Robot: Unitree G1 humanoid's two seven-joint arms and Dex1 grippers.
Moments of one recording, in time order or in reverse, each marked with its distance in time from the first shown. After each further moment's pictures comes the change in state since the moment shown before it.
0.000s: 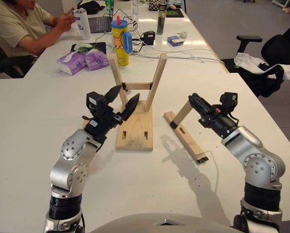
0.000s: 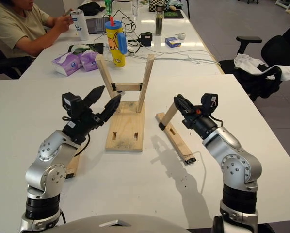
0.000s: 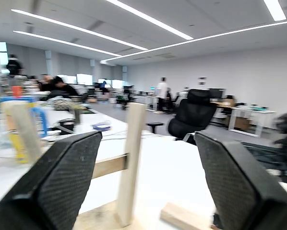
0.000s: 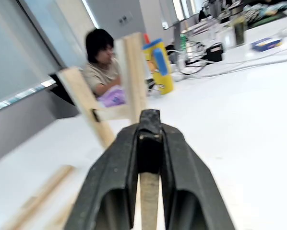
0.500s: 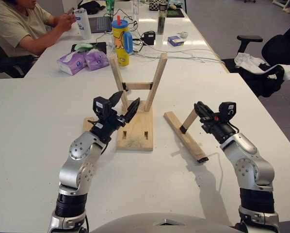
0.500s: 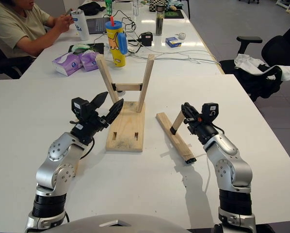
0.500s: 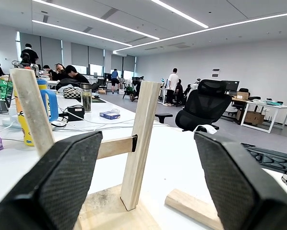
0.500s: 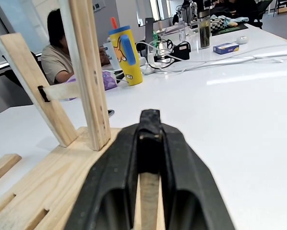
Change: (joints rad) left arm 0.001 -0.019 -0.055 0.101 0.046 -0.048 -0.015; right arm 0.079 0.047 0.061 0.122 -0.217 -0.217 0.060
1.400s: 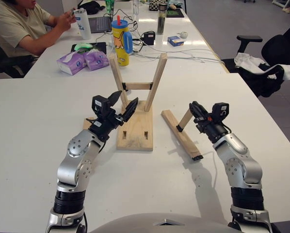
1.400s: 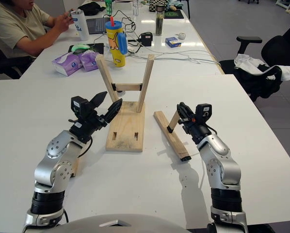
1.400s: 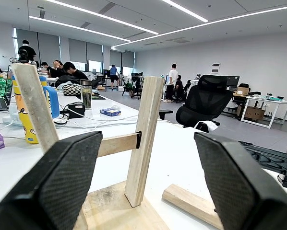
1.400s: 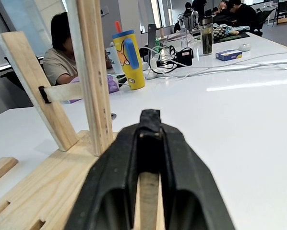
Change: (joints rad) left arm -0.023 0.006 0.019 0.026 -0.005 0.015 -0.012; right arm -0.038 0.058 0.047 0.063 -0.079 -0.081 0.006
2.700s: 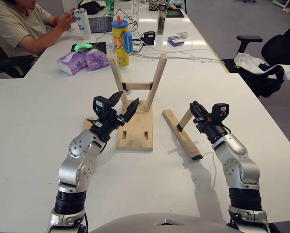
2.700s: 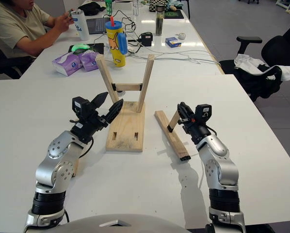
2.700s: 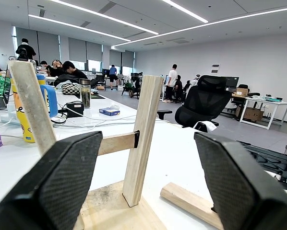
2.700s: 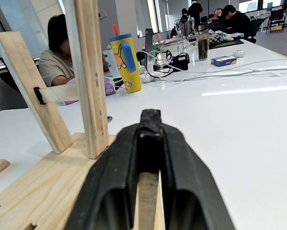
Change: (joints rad) left arm 0.004 -0.003 -0.006 0.000 0.002 0.000 -0.002; right arm 0.036 0.020 0.026 0.019 -0.068 -0.104 0.005
